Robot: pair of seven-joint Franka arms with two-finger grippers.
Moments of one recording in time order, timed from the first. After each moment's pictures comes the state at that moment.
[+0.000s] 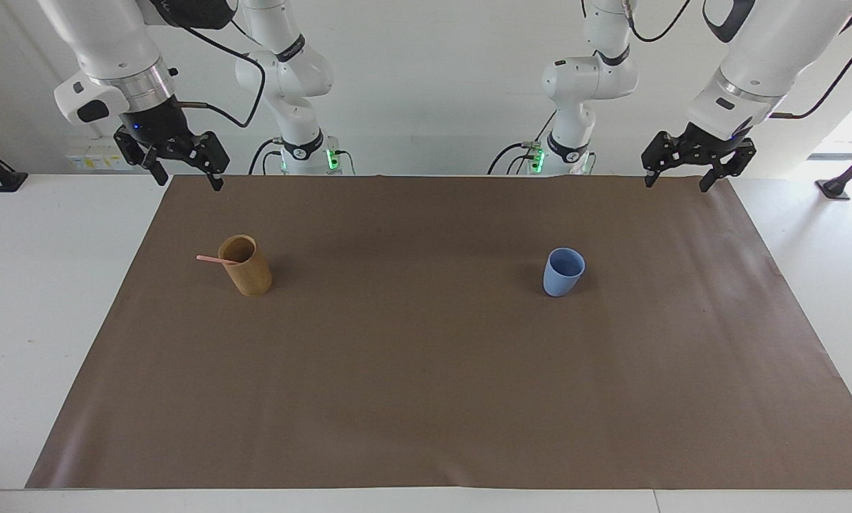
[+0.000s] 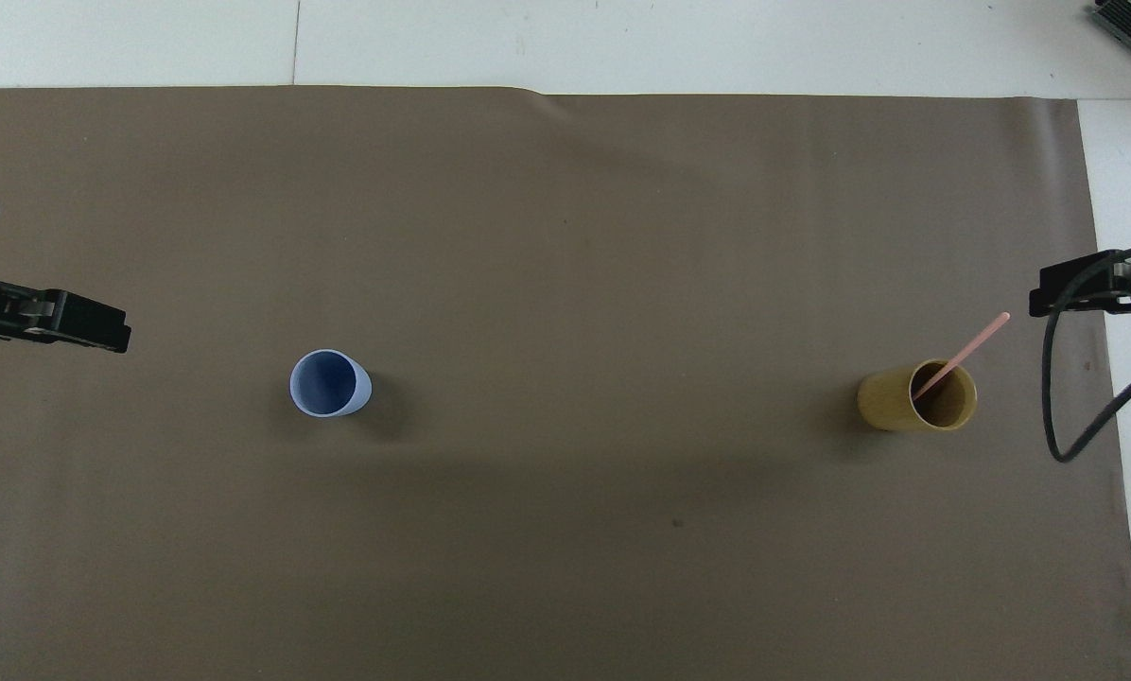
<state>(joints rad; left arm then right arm) 0.01 -0.03 -0.11 -1.55 -0.01 1.49 0.07 -0.08 0.00 0.05 -1.52 -0.02 1.53 0.10</state>
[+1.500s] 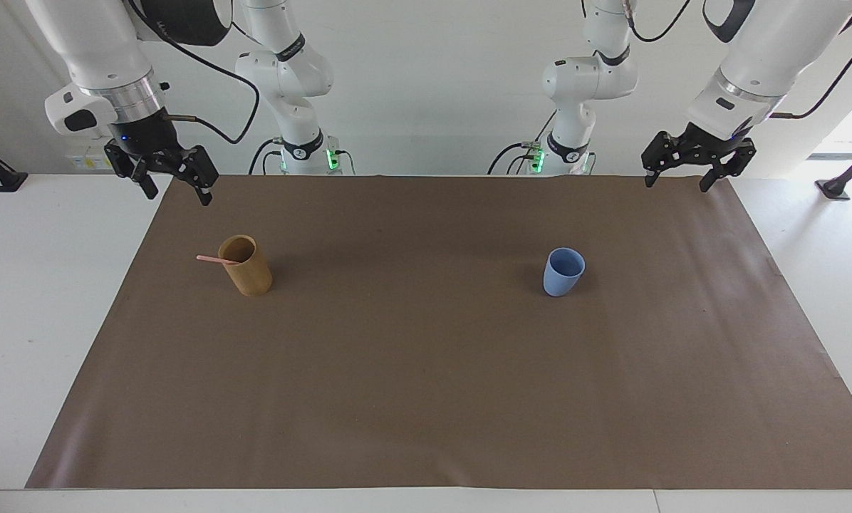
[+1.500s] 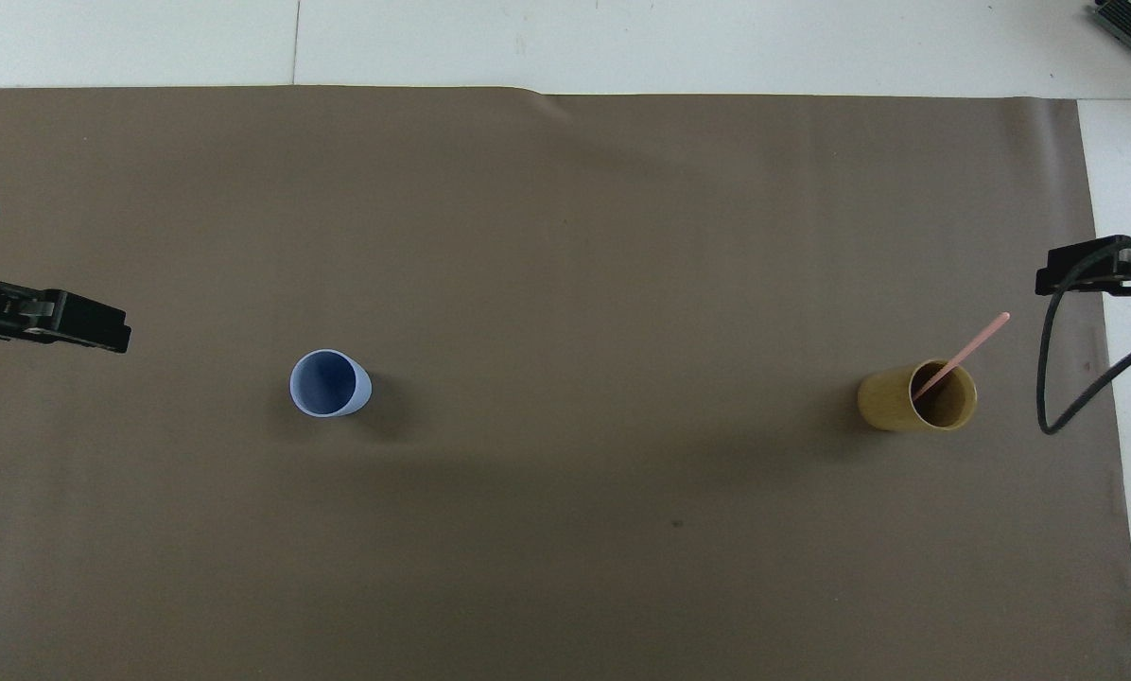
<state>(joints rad) 0.01 -0.03 -0.11 -1.55 -0.01 1.49 0.07 -0.10 -0.02 0.03 -1.62 -0.02 1.69 0.10</state>
